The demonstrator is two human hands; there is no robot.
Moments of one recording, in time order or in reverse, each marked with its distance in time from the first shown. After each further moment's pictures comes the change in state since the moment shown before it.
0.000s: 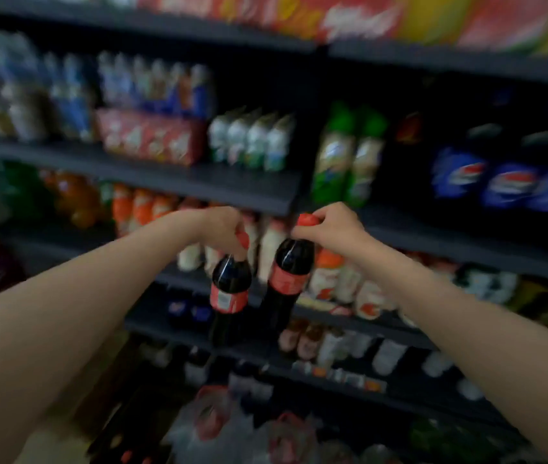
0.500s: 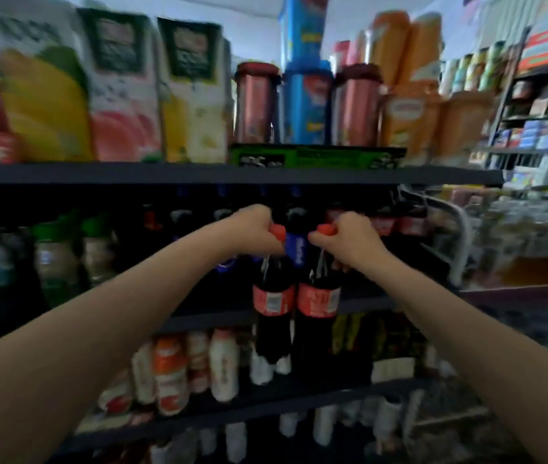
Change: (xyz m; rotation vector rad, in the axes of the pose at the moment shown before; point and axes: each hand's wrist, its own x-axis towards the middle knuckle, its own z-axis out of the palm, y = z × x) left_hand 0.034 0.469 -0.039 -0.141 0.283 0.535; right_hand -0.122 0.230 -0.361 -0.198 0.568 0.186
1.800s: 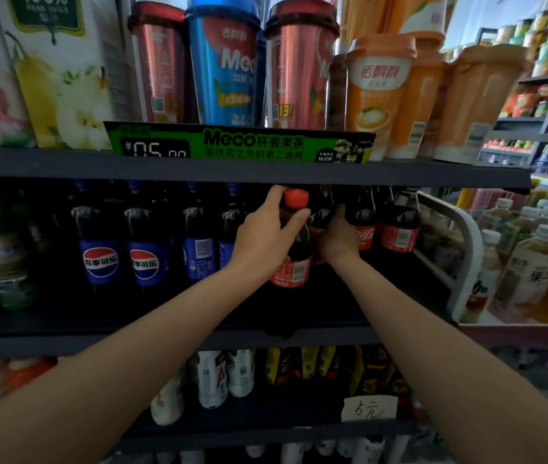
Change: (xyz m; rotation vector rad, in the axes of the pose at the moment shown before) left_hand 0.125 0.088 0.108 -0.344 0.510 0.019; right_hand 0.136 0.141 0.022 0.252 0.001 0.185
